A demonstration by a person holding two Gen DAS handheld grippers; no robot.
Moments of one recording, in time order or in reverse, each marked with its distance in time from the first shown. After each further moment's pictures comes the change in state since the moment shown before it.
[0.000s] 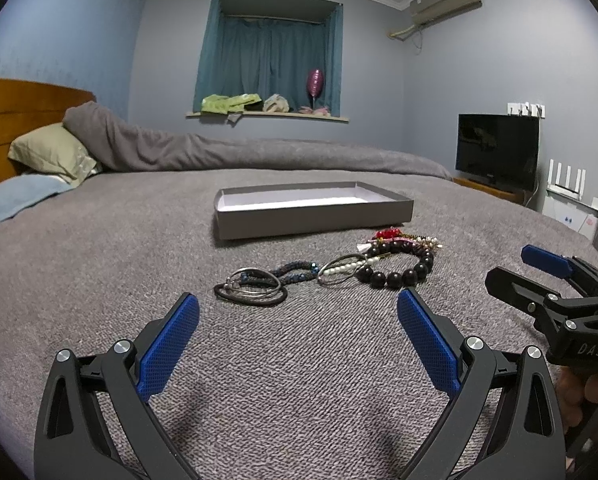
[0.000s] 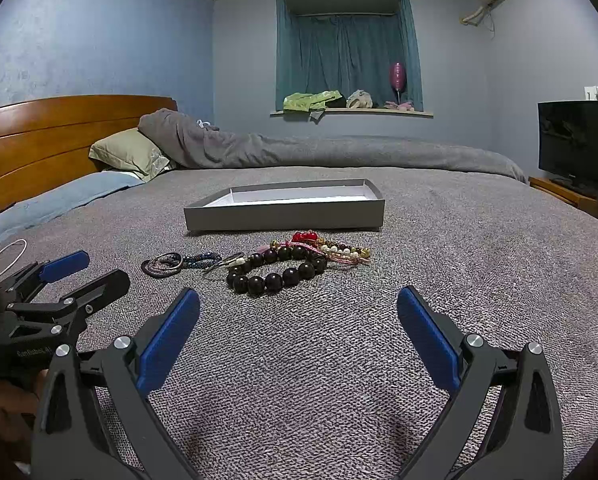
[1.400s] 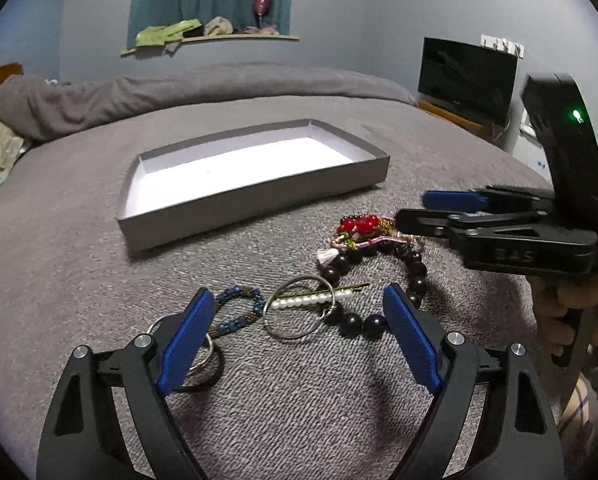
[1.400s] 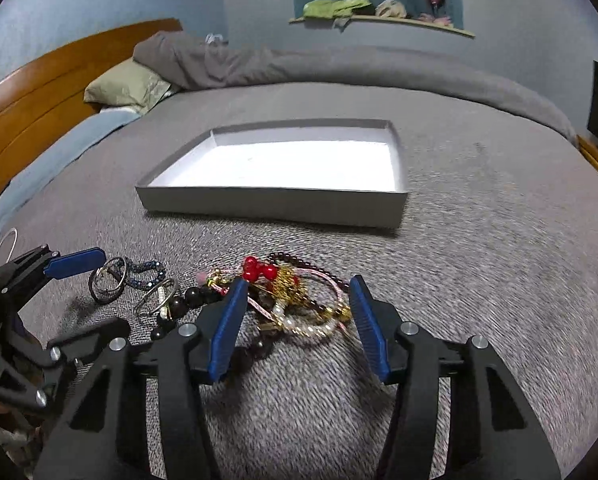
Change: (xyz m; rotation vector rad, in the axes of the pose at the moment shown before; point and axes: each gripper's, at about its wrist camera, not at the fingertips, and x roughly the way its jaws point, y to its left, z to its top) left arm 0.102 -0.022 0.057 0.090 0.342 -0.184; right arm 0.127 -0.045 0.078 -0.027 0.403 0.123
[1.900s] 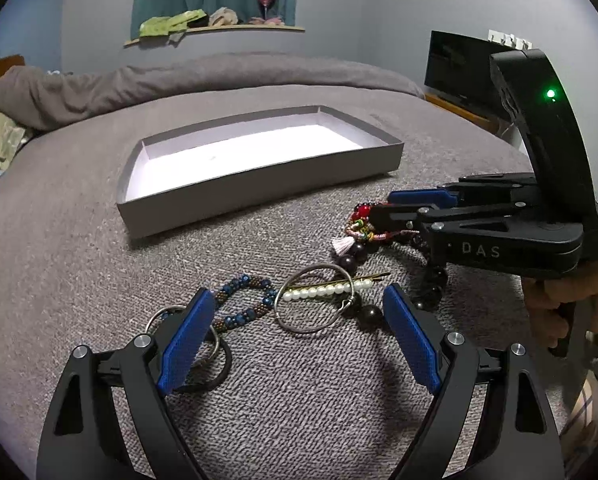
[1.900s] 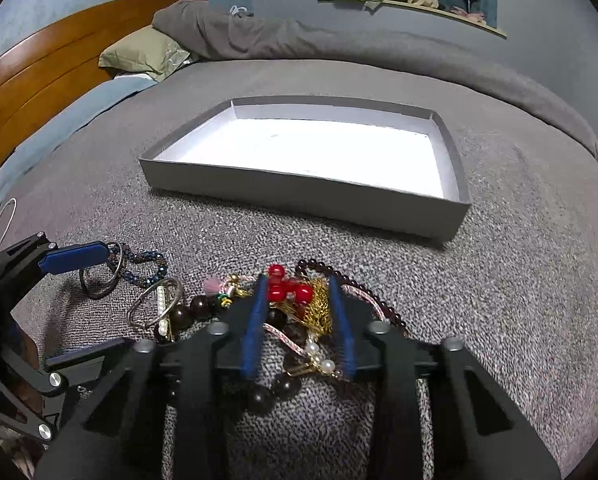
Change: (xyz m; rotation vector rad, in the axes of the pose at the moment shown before) left arm 0.013 0.008 -0.002 -0.016 0.029 0.013; right arm 0.033 0.015 0.011 -0.090 0.076 0.029
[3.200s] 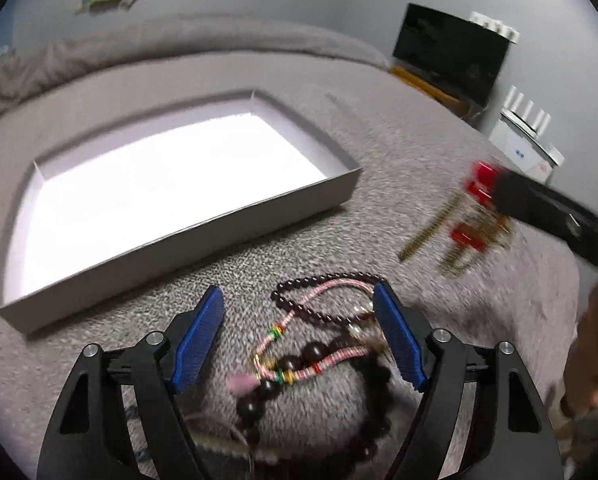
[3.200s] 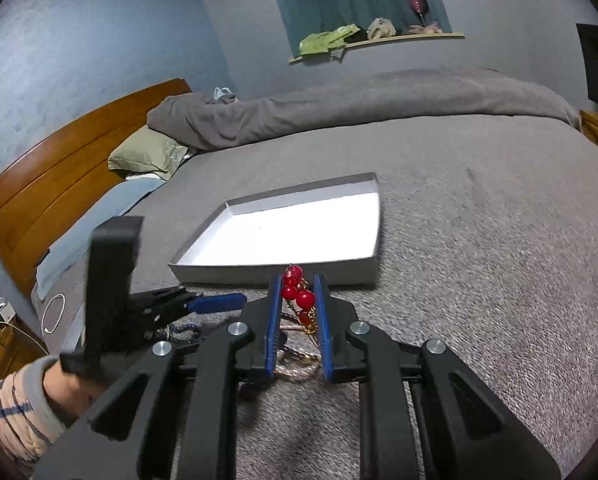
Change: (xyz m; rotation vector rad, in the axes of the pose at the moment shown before) left arm 0.090 -0.037 0.083 -0.027 0.186 -0.188; right arm -0.093 -0.067 0.000 0.241 -0.234 0.111
